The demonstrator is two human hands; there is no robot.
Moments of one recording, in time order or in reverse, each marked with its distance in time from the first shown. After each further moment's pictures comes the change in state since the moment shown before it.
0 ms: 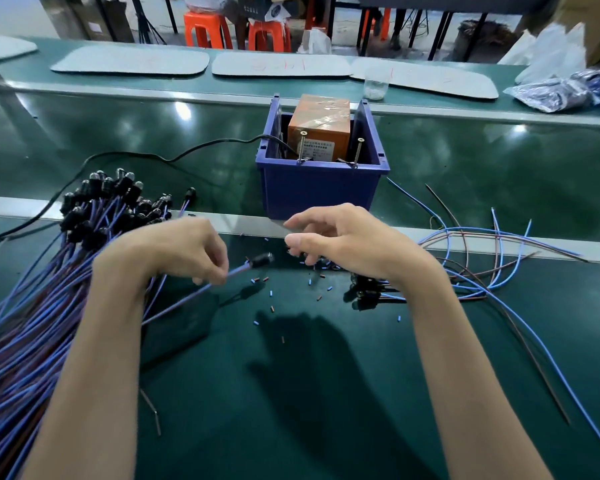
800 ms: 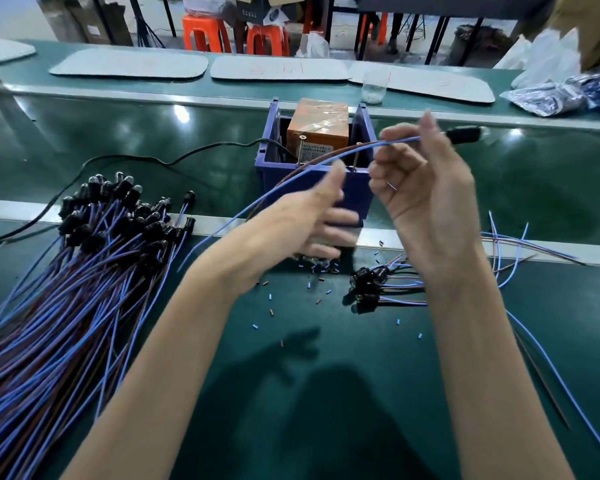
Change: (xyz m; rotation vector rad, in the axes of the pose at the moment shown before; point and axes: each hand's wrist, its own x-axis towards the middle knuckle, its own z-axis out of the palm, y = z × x) left_hand -0.012 0.113 0.008 -1.091 0.074 0.257; right_hand -0.012 -0.009 -0.031 1.090 0.483 -0.360
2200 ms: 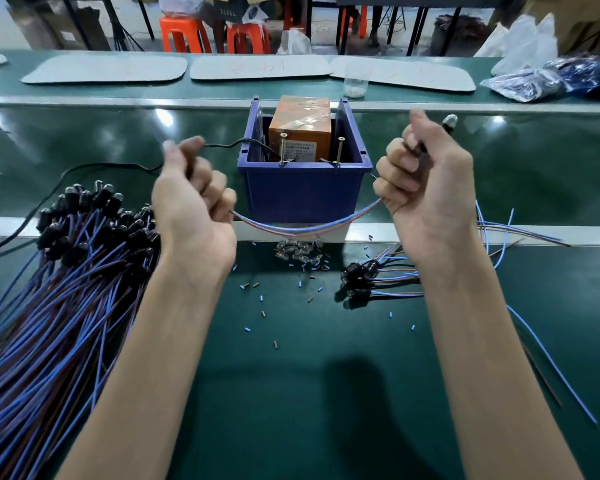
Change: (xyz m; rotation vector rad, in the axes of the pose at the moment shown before) left_hand 0.009 -0.006 -0.032 -0.945 0.622 0.355; right_hand -0.001 -0.010 -0.001 0.070 0.238 0.078
